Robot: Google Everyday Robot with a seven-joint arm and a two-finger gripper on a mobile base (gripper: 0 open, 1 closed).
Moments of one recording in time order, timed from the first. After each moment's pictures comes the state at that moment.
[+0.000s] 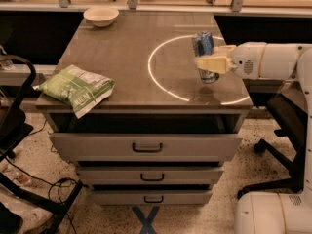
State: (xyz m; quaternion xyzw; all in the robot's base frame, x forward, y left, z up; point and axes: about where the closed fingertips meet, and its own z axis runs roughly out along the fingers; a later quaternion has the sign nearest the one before) arm 0.636 -0.167 0.904 -0.33 0.72 0.30 0.54
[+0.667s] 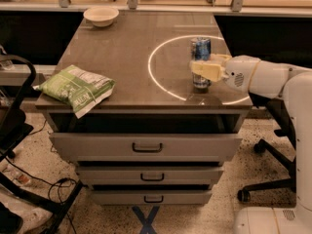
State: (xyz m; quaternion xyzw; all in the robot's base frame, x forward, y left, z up) arm 0.632 -0.156 0.890 -0.27 0.70 0.32 0.58
